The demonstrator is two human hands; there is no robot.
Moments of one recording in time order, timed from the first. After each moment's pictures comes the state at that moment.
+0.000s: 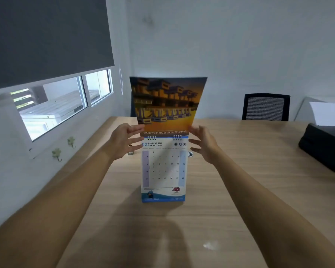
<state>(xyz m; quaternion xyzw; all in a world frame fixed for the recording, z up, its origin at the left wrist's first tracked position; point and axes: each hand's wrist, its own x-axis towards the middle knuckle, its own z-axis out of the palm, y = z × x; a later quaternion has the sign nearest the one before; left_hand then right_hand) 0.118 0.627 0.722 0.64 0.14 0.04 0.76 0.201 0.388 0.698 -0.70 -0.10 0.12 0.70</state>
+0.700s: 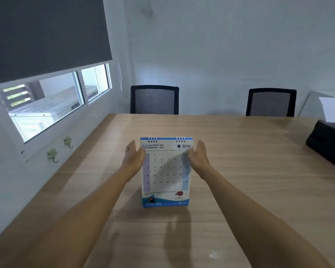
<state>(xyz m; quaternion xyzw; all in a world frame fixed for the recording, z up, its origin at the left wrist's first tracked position) 0.150 0.613 0.648 0.84 0.21 0.11 0.49 0.219 0.421 0.641 -0.85 -0.06 0.01 0.52</state>
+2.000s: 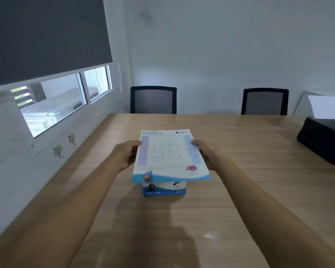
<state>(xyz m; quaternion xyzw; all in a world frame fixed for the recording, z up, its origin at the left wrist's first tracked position) 0.108 0.626 0.669 0.61 0.25 0.06 0.75 0.176 0.373 0.674 -0.66 0.02 0.22 0.72</state>
